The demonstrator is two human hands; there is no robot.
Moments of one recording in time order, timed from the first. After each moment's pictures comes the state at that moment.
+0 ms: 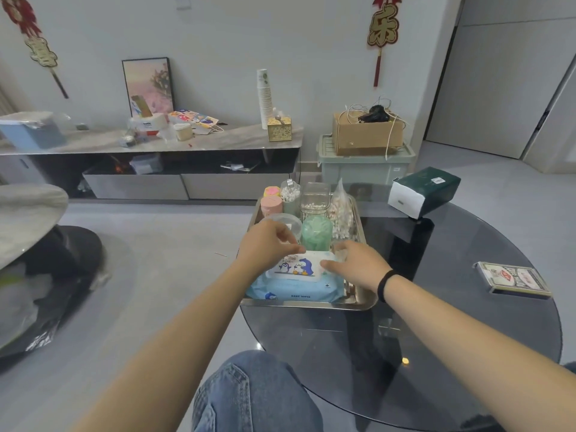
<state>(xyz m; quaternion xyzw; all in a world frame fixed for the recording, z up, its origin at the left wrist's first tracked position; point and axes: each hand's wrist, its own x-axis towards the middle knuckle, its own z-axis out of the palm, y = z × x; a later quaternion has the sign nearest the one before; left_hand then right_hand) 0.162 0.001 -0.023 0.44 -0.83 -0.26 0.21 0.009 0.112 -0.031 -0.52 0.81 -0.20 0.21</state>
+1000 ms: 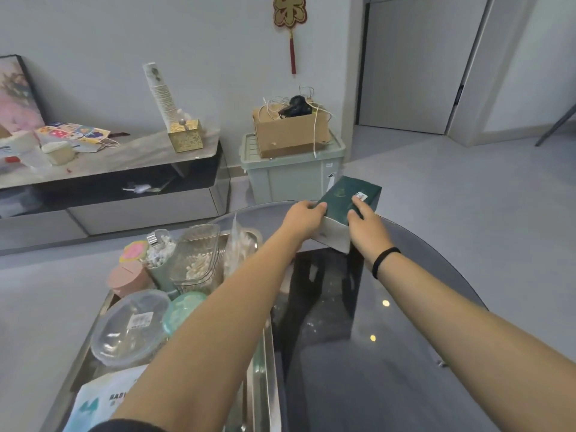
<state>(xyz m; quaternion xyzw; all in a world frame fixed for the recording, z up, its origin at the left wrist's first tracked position) -0.163 -0.042 -0.028 0.41 -0.75 -0.50 0.14 -0.232 0.050 -0.047 -0.22 0.78 -0.55 0.21</state>
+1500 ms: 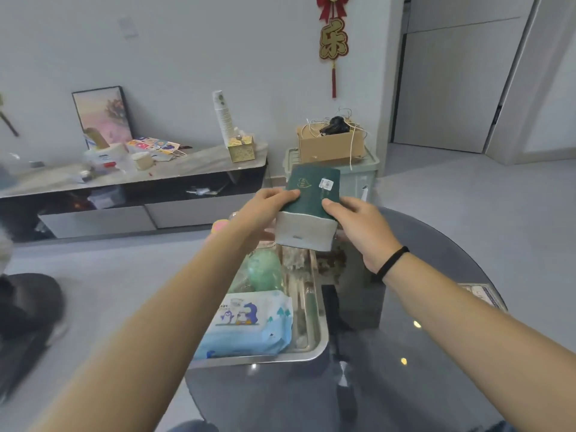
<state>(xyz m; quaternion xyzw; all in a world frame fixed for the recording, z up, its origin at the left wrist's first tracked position) 0.029 0.004 0.073 0.41 -0.68 -0.57 0.21 -0.088 0.115 0.045 -0.34 0.63 -0.63 0.31</state>
